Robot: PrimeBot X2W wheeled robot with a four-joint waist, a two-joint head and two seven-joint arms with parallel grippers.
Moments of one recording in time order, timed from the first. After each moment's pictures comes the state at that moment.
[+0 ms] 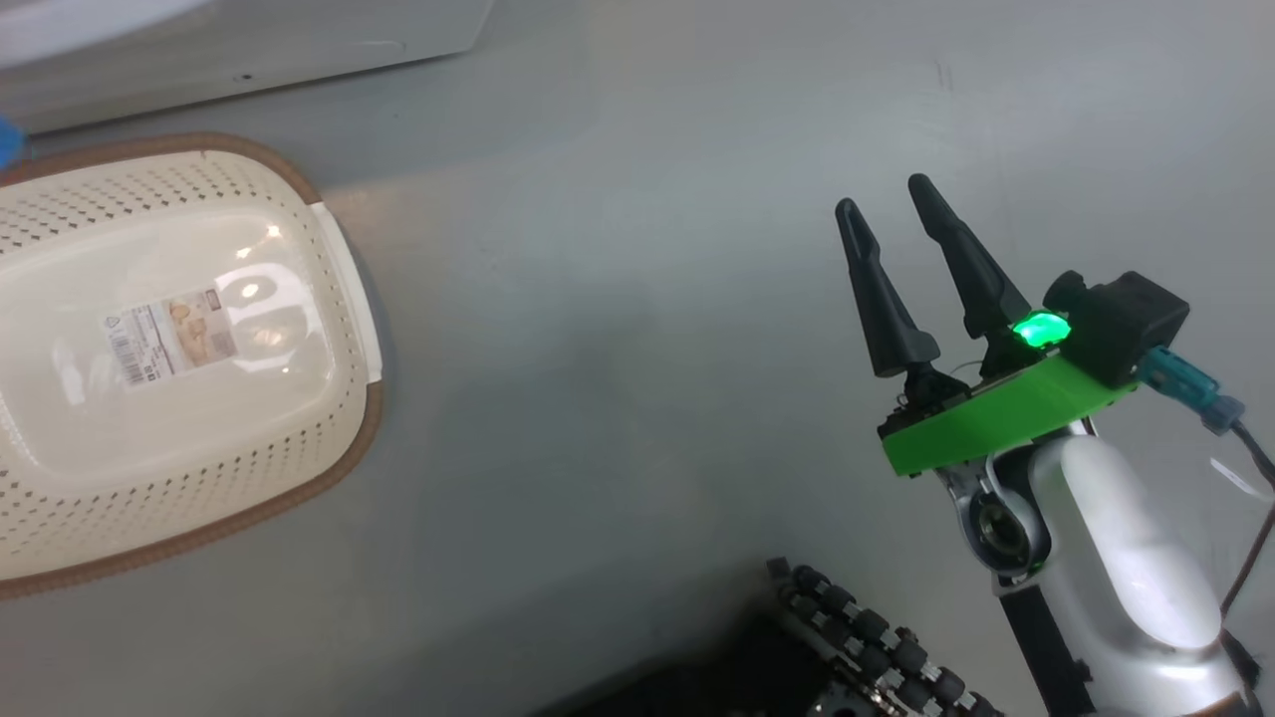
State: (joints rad) left arm -1.38 0.65 -0.32 0.50 -0.43 0.10 0.36; right arm -0.38 -0.04 0.24 0.16 0.39 0.13 -0.25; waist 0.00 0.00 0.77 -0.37
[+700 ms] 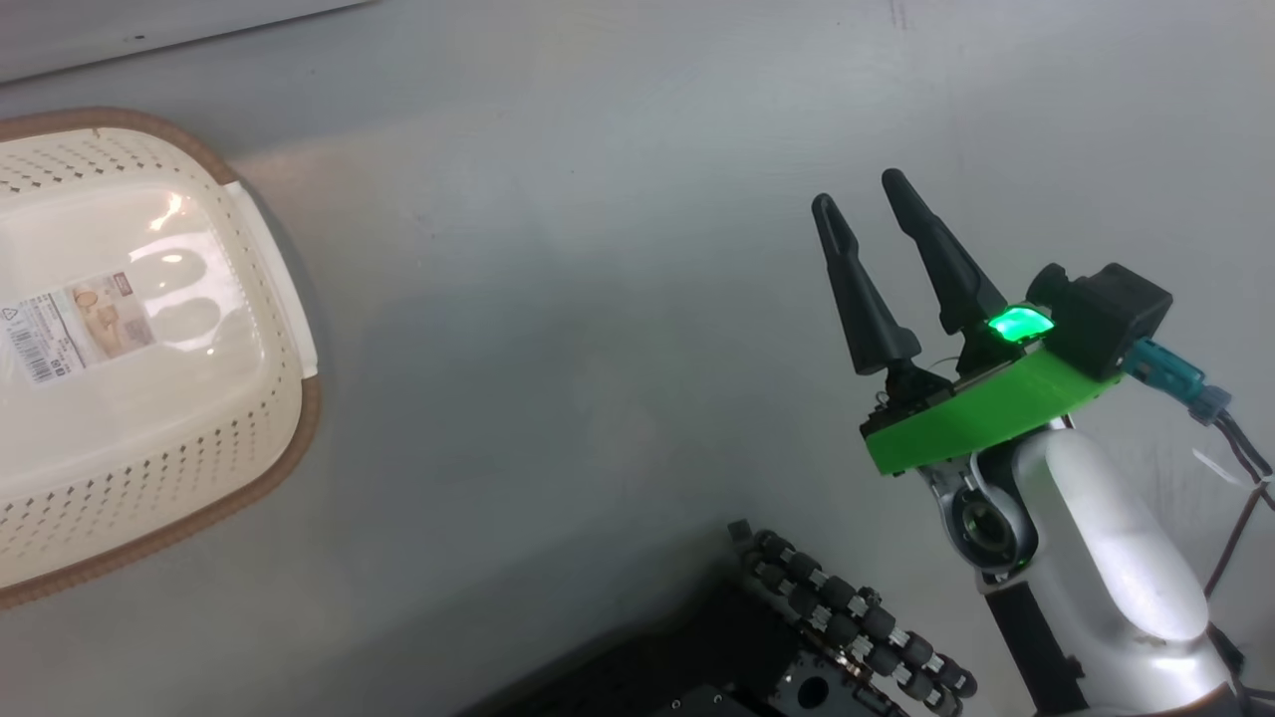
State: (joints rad) left arm -1.73 0.61 -0.33 0.74 -0.31 0.08 -0.17; right arm -0.40 -0.04 0.28 0.16 0.44 0.13 -0.25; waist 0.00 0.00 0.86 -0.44
